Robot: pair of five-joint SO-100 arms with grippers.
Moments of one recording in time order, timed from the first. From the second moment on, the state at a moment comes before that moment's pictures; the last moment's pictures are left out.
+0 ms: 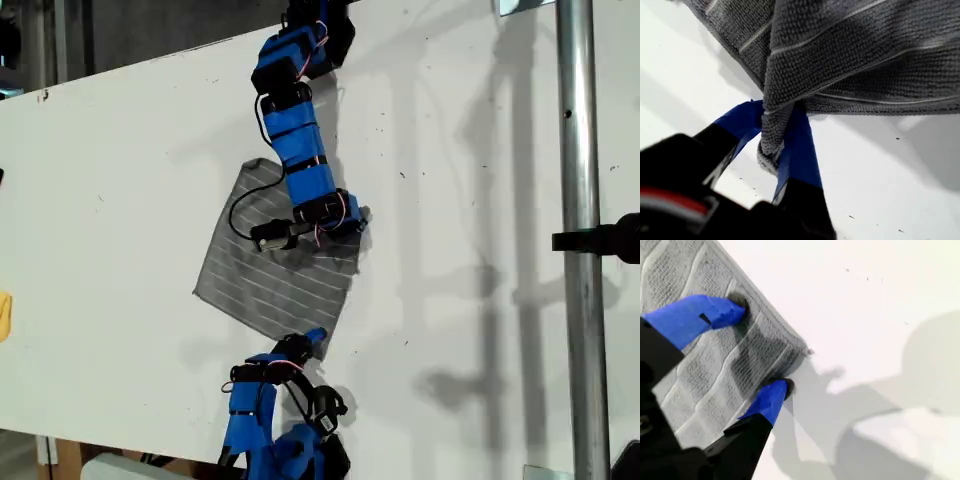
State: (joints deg) arm 0 -16.0 93.2 126.8 61.0 -46.1; arm 1 -12.3 45.5 53.4 85.3 87.1
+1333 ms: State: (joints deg) arm 0 3.8 126.4 122.7 69.1 -57.4; arm 1 -18.3 59.8 56.7 78.2 74.8
